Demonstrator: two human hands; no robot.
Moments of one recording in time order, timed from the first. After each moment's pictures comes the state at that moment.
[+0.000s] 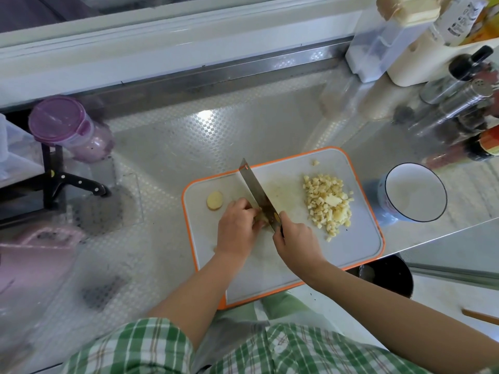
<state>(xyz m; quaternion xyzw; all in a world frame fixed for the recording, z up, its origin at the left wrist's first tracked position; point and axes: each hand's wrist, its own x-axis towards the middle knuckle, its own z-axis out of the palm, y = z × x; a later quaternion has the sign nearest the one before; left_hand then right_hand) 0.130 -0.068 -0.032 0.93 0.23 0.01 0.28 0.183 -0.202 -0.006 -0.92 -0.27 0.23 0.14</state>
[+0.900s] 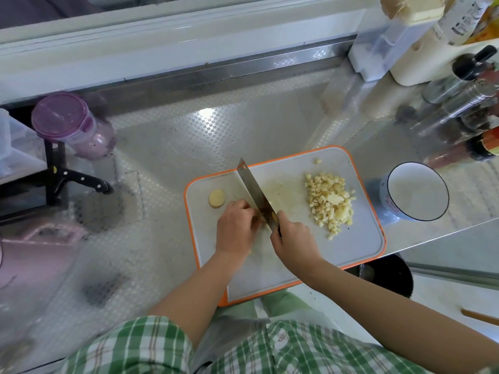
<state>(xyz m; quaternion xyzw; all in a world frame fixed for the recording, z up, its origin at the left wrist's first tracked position) 0.124 -0.066 -0.031 0.93 0.24 0.02 0.28 0.177 -0.198 -0.009 -0.92 -0.28 0.23 0.16</state>
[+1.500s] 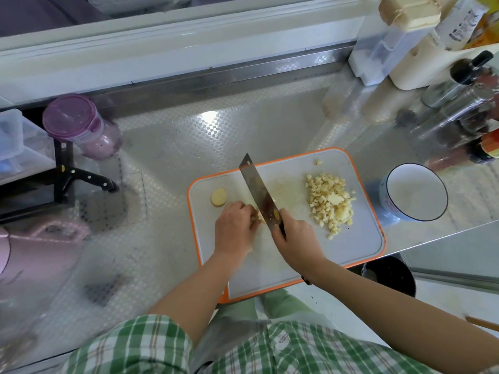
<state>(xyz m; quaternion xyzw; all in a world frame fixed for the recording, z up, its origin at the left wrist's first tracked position) 0.119 -0.066 -0.024 0.94 0.26 0.00 0.23 0.179 -0.202 -0.002 -0.90 -0.28 0.23 0.25</state>
